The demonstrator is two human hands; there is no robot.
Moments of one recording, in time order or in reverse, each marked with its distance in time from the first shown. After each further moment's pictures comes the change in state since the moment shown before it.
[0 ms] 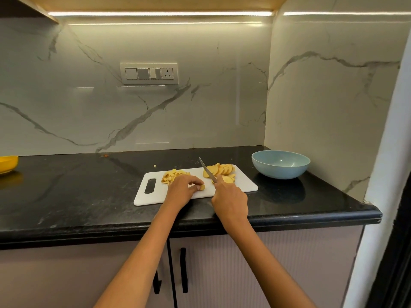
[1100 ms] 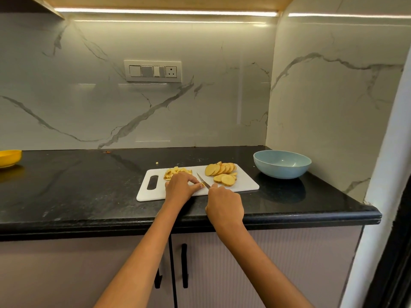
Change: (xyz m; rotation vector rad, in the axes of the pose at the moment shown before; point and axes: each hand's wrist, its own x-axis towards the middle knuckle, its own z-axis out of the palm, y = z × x) left_hand -0.005 0.006 -0.004 0.061 0.096 -0.162; right_hand -0.027 -0.024 -0.017 -0.234 -0.138 -0.130
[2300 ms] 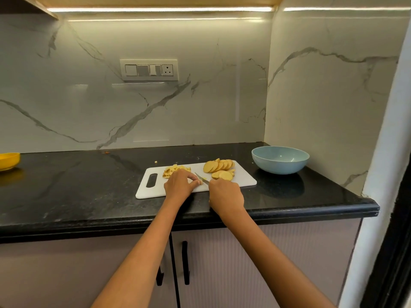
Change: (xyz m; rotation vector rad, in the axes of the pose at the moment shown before) left_hand -0.001 0.001 0.000 0.048 0.014 0.000; right_hand 0.021 0.015 0.007 -0.041 0.005 -0.057
